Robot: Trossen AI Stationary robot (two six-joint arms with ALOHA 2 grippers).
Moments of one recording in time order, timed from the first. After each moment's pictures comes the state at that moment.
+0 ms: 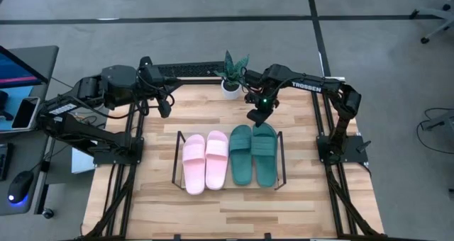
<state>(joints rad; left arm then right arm) 0.10 1.08 1.55 -0.82 -0.40 0.01 -0.44 1.82 1.58 -1.33 -0.60 0.12</state>
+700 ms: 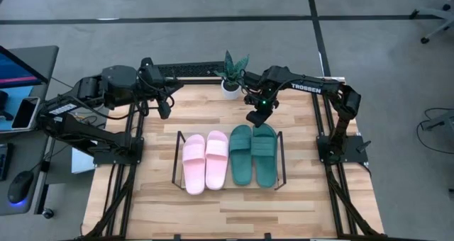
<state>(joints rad) 0.10 1.08 1.55 -0.83 -0.37 0.00 -0.41 1.82 1.58 -1.32 -0.55 0.15</state>
